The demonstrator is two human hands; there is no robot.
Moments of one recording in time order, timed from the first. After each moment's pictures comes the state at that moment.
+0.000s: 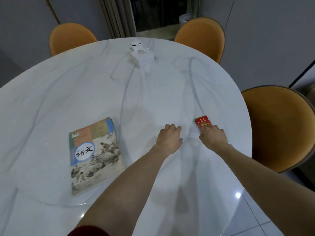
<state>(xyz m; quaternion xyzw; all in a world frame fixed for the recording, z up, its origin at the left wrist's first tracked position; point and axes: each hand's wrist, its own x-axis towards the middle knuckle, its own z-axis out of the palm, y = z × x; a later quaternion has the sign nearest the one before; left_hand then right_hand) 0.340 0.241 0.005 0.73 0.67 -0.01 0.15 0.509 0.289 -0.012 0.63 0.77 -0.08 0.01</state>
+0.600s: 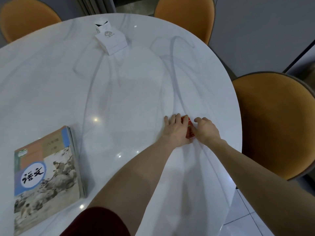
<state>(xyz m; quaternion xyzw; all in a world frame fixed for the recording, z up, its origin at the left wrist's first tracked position) 0.441 0.367 -0.074 0.75 0.64 -0.09 0.15 0.562 0.381 -0.061 0.67 0.69 -0.26 -0.01</state>
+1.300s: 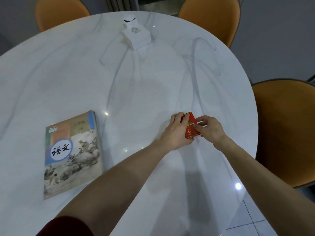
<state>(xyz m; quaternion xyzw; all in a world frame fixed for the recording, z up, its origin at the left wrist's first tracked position) 0.385 0.307 -0.042 0.71 0.65 0.14 0.24 0.523 0.346 -0.022 0.63 0.58 -0.49 -0.19</state>
